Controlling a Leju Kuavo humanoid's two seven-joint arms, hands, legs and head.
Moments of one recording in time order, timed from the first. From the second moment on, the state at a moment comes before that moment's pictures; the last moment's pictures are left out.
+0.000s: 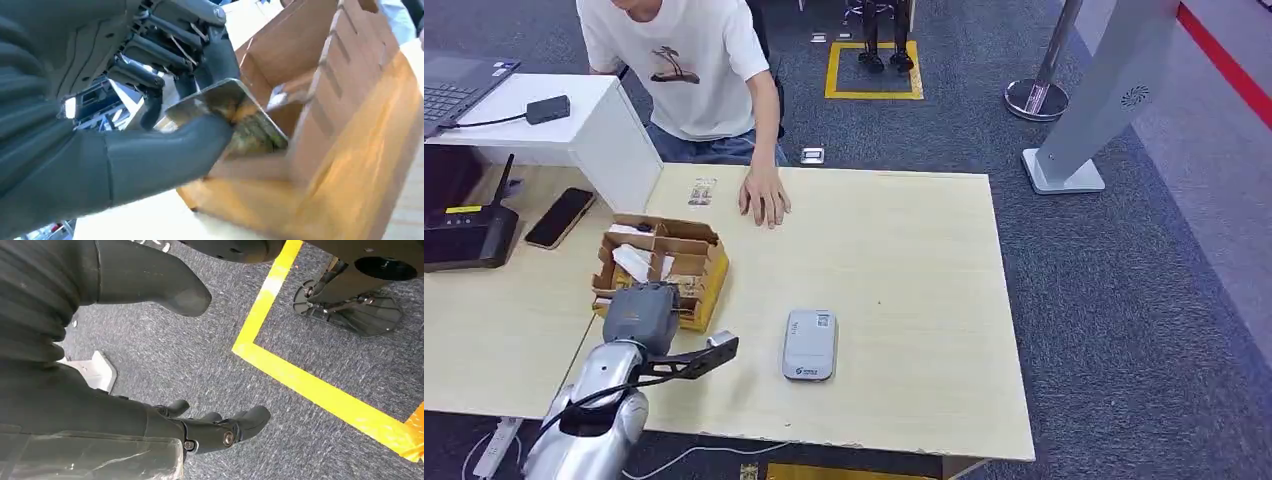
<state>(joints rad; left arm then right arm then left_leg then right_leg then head) -0.18 0.09 -0.15 -1.42 -1.53 -0.20 0.11 -0.12 0.15 -0.93 -0.27 1.43 0.00 -0.01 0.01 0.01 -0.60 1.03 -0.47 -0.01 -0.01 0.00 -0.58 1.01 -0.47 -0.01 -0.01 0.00</state>
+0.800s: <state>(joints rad) -0.18 0.09 -0.14 -1.42 -1.53 -0.18 0.09 -0.12 0.15 -0.93 -0.27 1.44 0.00 -0.01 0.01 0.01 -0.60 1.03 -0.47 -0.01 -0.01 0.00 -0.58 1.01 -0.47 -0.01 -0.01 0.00</state>
